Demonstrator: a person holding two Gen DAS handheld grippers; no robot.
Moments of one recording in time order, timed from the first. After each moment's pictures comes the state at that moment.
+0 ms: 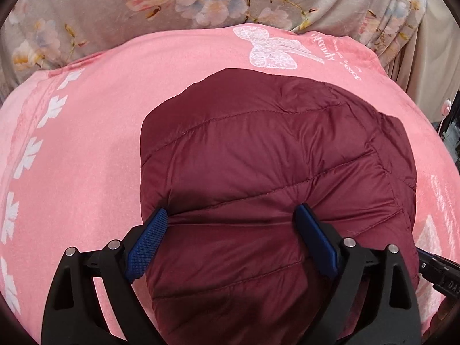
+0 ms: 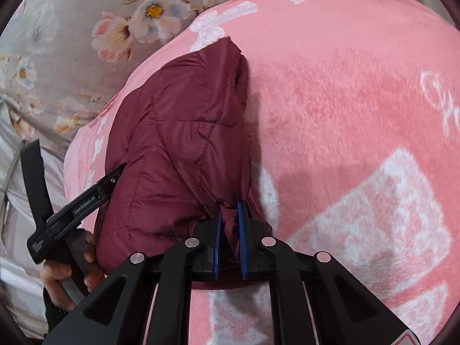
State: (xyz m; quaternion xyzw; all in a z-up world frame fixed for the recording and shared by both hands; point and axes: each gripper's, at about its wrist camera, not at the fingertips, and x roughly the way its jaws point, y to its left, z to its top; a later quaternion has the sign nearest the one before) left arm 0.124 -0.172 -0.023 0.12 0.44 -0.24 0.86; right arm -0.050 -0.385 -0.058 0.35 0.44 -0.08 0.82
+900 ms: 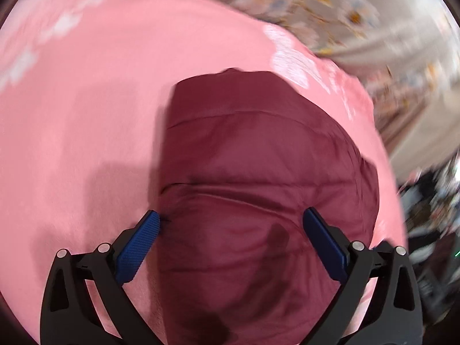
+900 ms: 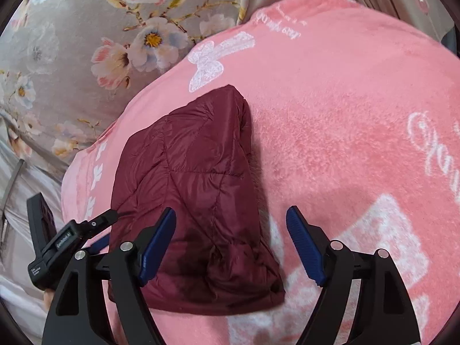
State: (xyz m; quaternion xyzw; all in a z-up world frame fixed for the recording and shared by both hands) left arm 0.163 -0.106 -0.027 -0.11 0.54 -0.26 0.79; right arm -0.030 -0.404 -0.026 0.37 0.40 -0.10 0.83
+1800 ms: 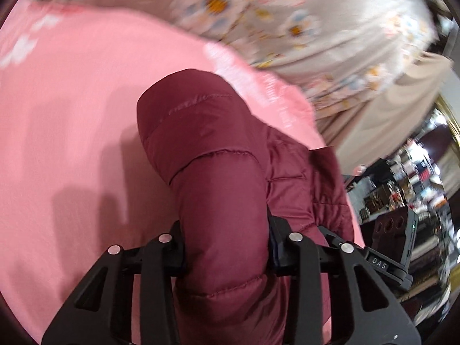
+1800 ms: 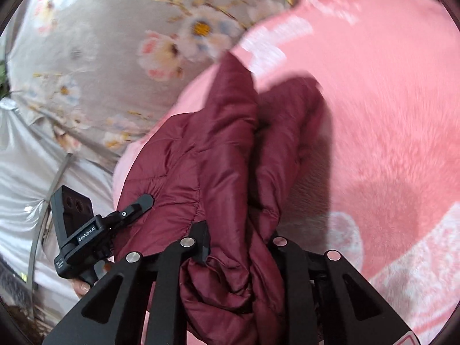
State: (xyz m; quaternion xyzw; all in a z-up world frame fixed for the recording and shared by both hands) left arm 0.156 -0.102 0.041 -0.12 0.47 -0.41 0.78; right arm -0.019 -0.370 0.030 0.39 0.34 0.03 0.85
